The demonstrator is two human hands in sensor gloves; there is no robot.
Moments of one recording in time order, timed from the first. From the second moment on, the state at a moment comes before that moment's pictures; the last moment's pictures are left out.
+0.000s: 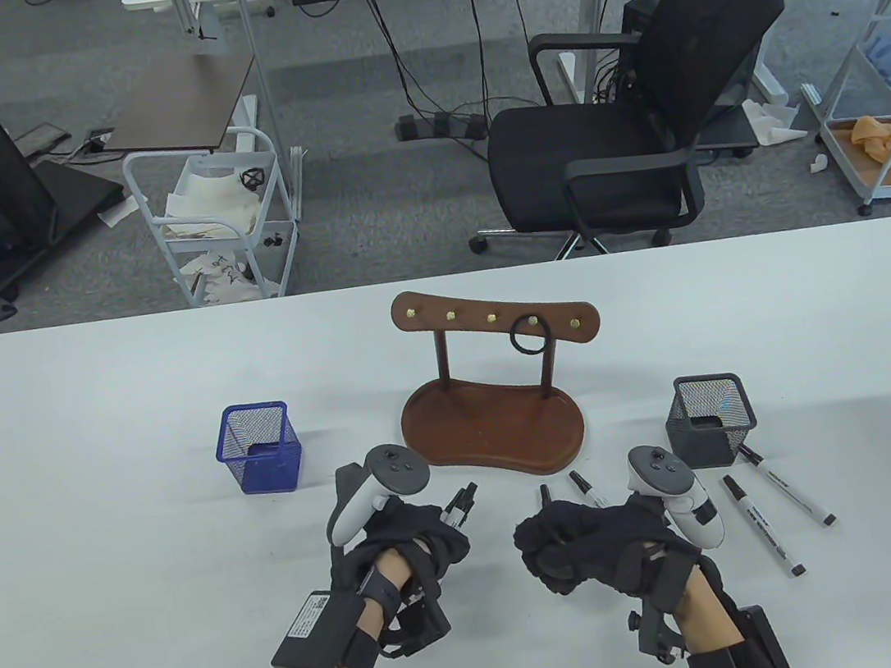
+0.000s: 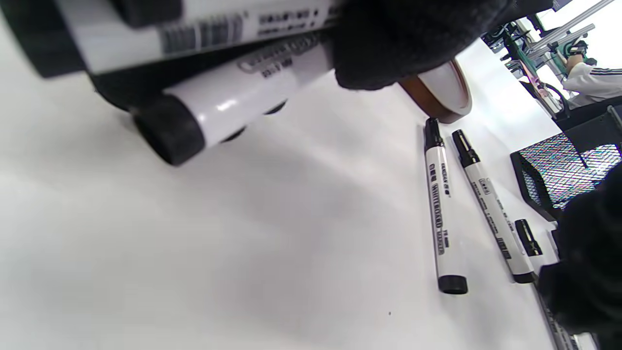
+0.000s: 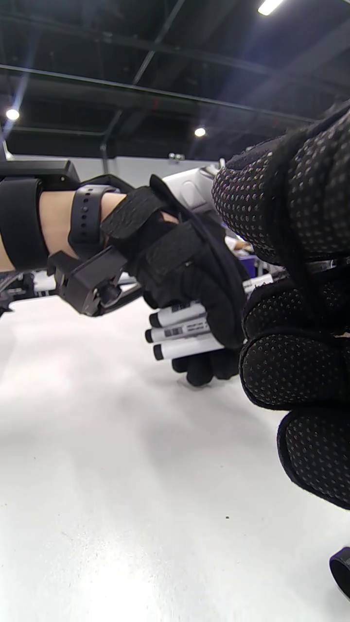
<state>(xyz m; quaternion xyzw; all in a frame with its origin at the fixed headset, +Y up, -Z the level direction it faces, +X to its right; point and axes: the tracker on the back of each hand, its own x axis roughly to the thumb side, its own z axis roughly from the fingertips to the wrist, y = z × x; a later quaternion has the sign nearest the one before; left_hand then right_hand) -0.108 -0.735 -0.375 -0.37 -0.04 0.31 0.88 0.158 -0.740 -0.338 0.20 0.36 0.66 0.63</state>
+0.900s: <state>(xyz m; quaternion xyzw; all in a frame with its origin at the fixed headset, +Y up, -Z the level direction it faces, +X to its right) -0.087 -0.714 -0.388 -0.48 -0.22 0.22 0.82 0.165 -0.737 -0.341 0.14 0.28 0.75 0.59</state>
